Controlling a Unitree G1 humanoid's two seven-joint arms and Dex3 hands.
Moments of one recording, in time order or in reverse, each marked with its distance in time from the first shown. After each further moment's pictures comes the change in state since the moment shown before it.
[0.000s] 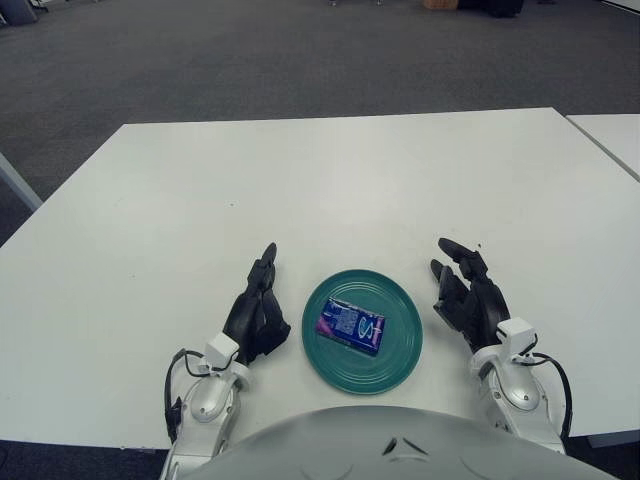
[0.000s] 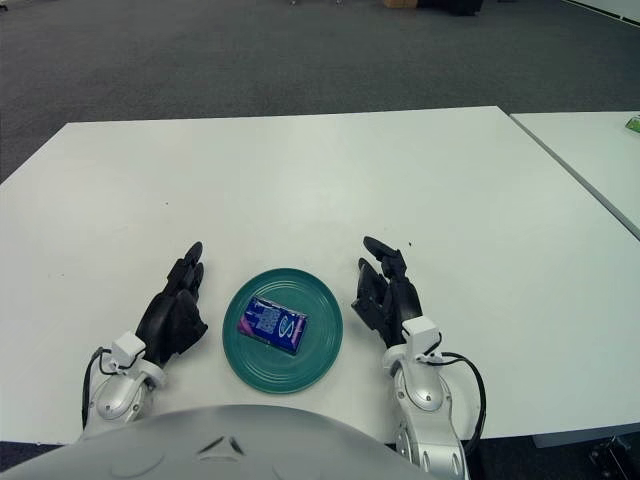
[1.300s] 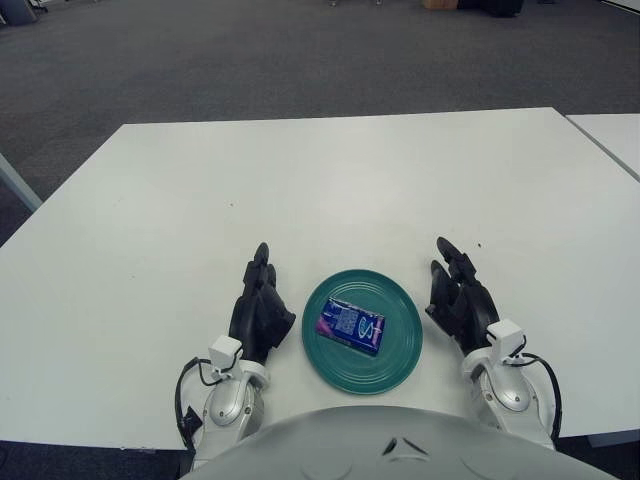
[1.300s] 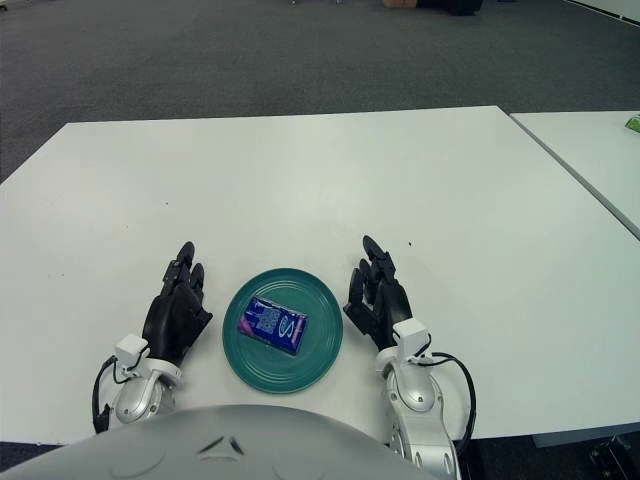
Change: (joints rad) left arm 0.030 -0.112 -0.029 -0.023 -0.083 0.006 0.096; right arm 0.002 0.001 0.043 0.042 -0.013 -0.041 0.019
